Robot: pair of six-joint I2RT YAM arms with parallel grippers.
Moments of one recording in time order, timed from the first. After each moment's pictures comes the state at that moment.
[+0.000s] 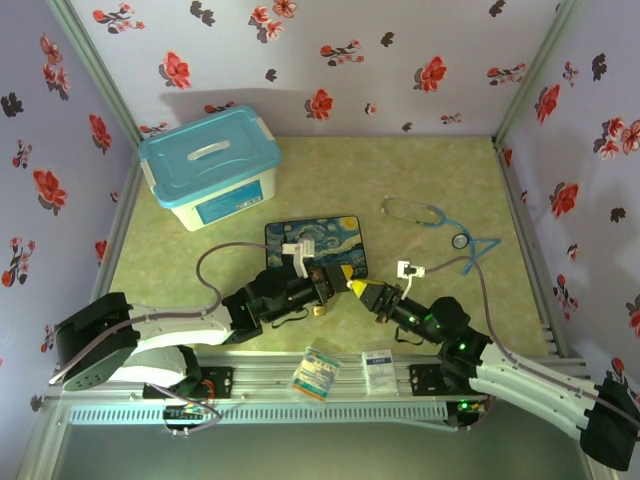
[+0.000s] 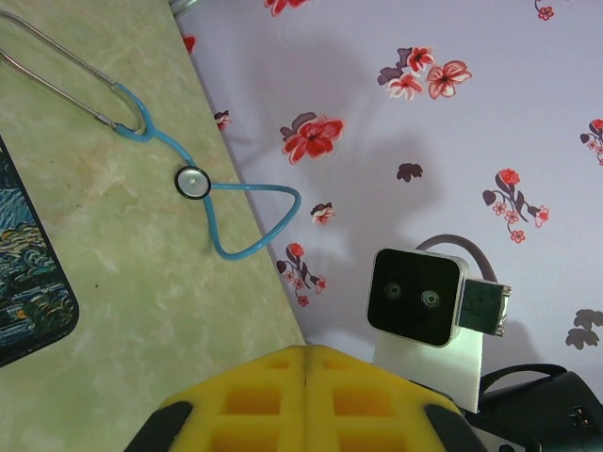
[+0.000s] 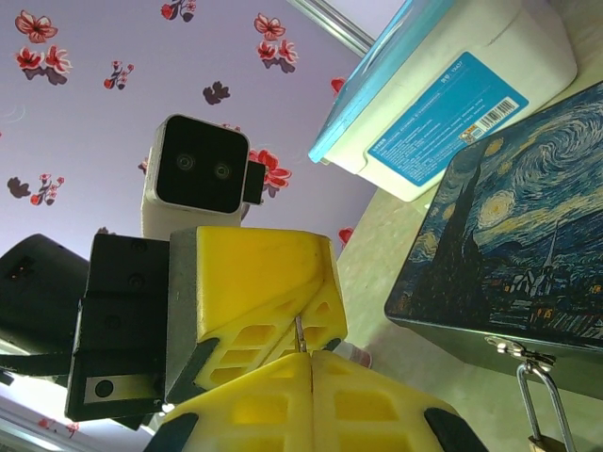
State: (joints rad) left arm -1.17 1.29 0.50 0.75 -0.07 -1.06; right arm 0.94 0.48 0.06 0.48 -0.11 0.96
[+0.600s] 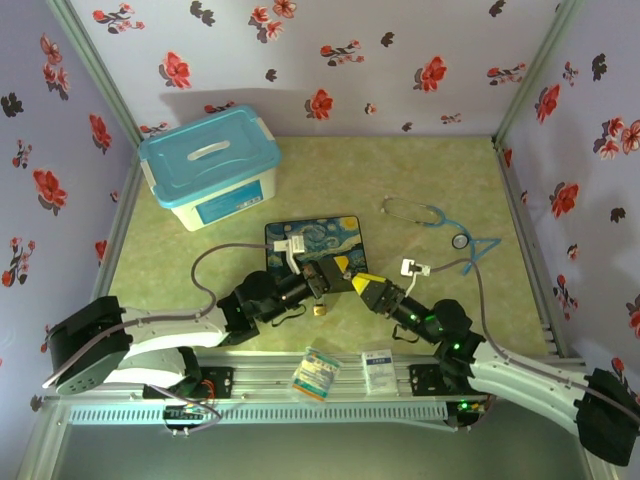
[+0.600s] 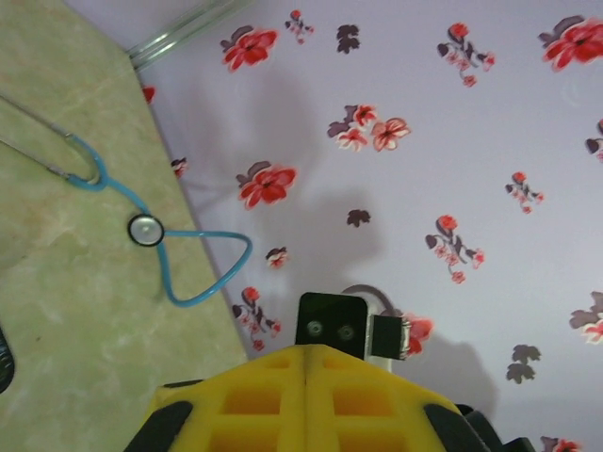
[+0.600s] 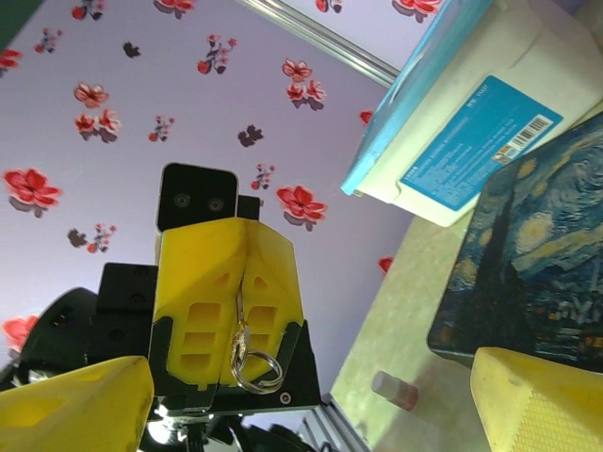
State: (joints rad) left arm -1.17 1.25 0.48 0.87 -0.12 -1.09; right arm 0.93 0.59 0.01 0.77 -0.08 1.08
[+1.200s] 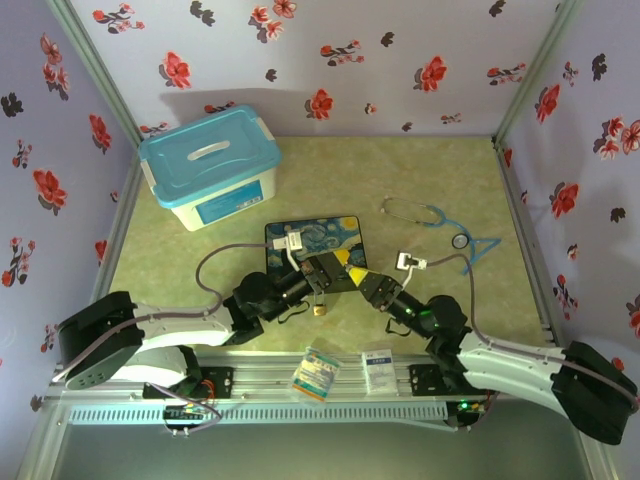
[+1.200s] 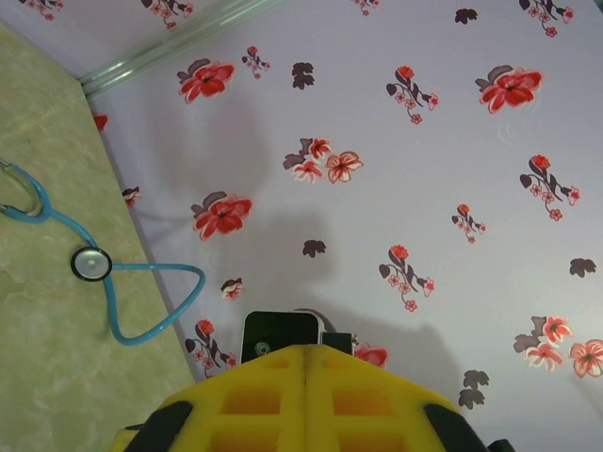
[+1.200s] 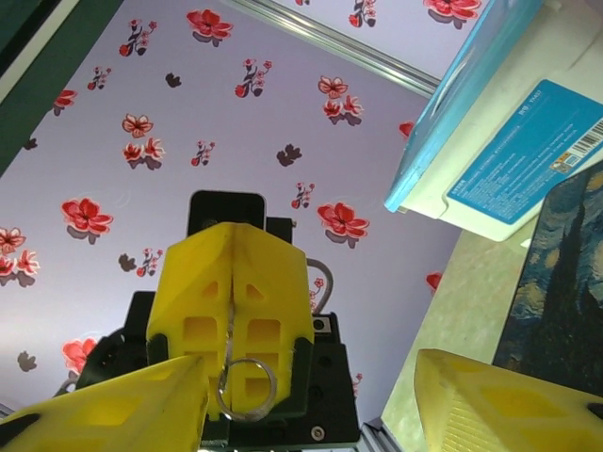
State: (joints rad) left arm -1.17 1.31 0.48 1.04 -0.14 -1.12; right arm 0.93 0.84 0.04 1.08 -0.09 1.15
